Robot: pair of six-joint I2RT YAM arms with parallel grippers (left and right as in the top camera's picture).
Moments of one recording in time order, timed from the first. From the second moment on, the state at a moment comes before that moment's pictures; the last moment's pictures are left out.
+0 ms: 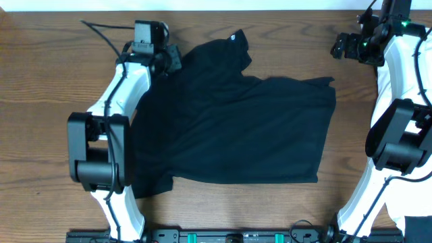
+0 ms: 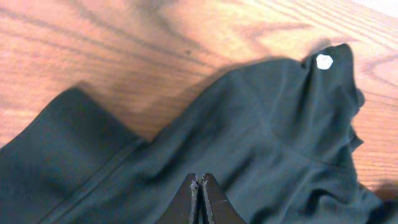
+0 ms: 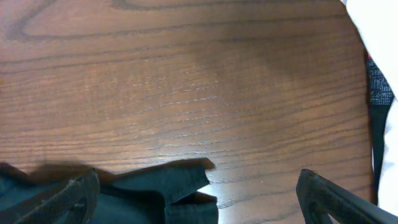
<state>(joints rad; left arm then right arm) -0.11 2.02 1.50 -0.38 0.20 -0.34 -0.22 2.22 1.98 -0.92 -0.21 0.00</state>
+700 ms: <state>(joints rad) -0.11 2.19 1.51 -0.38 0.09 -0.27 -0.22 2.22 1.98 -0.92 -0.21 0.00</state>
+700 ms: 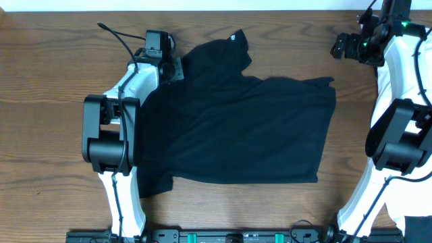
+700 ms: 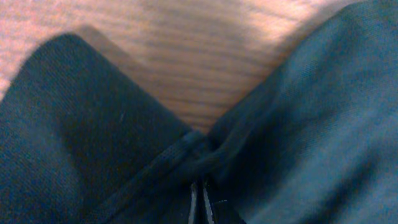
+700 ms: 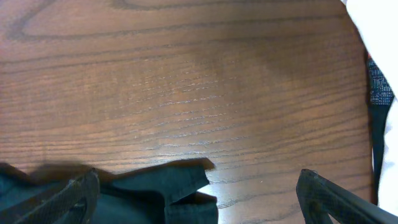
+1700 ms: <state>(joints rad) -0.11 1.83 1.52 -0.55 -0.06 -0.48 -0.22 2.22 1.98 -0.92 -0.21 0.00</state>
